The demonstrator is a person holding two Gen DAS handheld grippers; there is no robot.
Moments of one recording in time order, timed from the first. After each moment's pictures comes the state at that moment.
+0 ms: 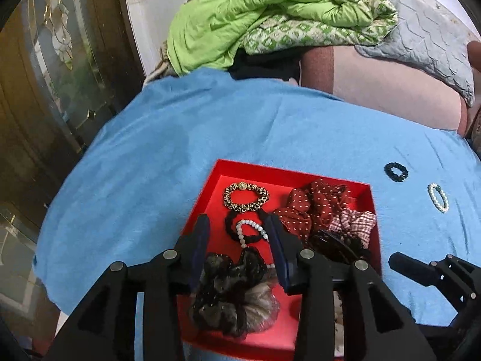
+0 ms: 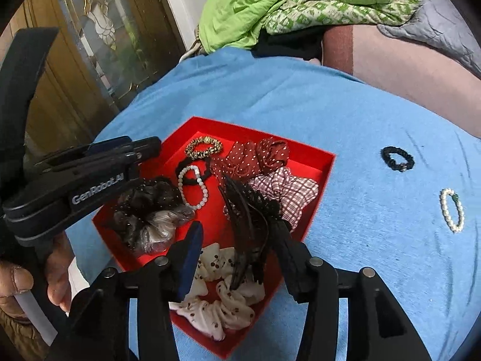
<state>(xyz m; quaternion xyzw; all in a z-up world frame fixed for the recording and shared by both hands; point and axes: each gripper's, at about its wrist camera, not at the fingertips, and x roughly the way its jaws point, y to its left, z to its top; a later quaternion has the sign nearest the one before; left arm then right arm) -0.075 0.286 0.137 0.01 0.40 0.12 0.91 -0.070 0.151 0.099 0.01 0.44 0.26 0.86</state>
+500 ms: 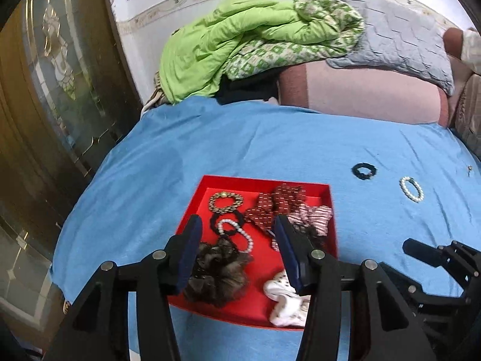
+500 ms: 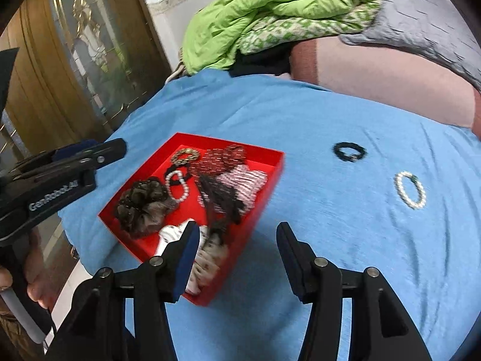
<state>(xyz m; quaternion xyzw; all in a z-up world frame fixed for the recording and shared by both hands) -0.120 0.225 0.177 0.05 0.37 0.11 0.92 -0.109 0.077 0.121 0.03 0.41 0.22 0.88</state>
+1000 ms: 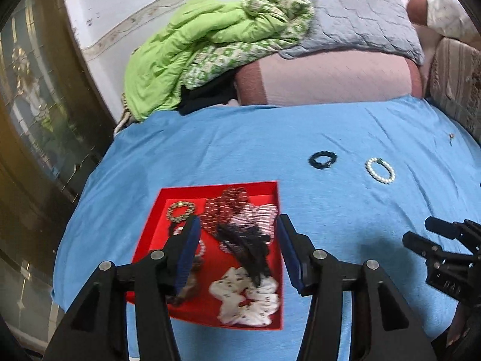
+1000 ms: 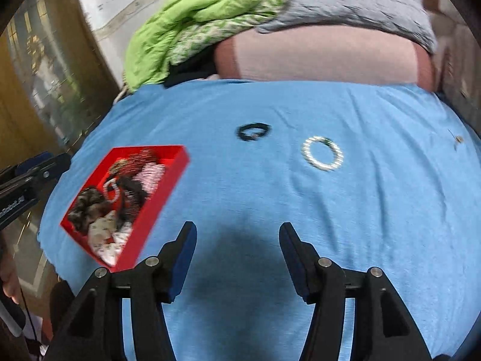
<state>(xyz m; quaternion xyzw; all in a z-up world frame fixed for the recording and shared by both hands) -0.108 0.136 0.169 0.11 0.38 0.06 0.92 -0.112 -0.047 0.097 0.09 0.43 0.12 0.89</state>
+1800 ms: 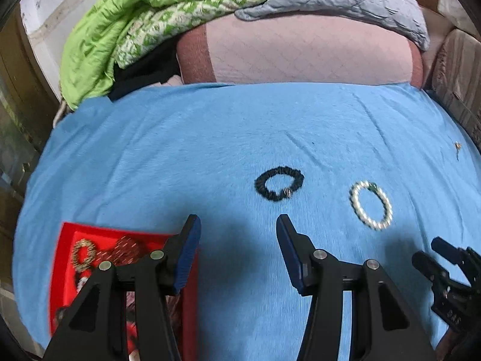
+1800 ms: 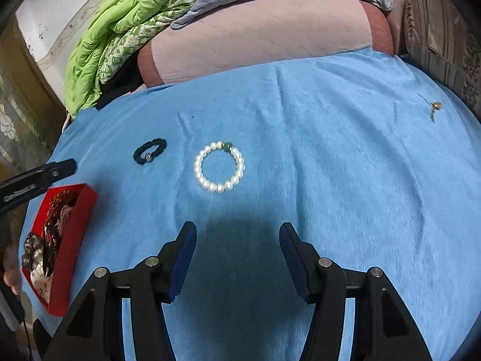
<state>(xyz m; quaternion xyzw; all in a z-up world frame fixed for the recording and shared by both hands) 0.059 0.077 0.098 0.07 0.46 0.00 0.89 -0.027 -0.138 0.051 0.13 0.45 0.05 0.88</state>
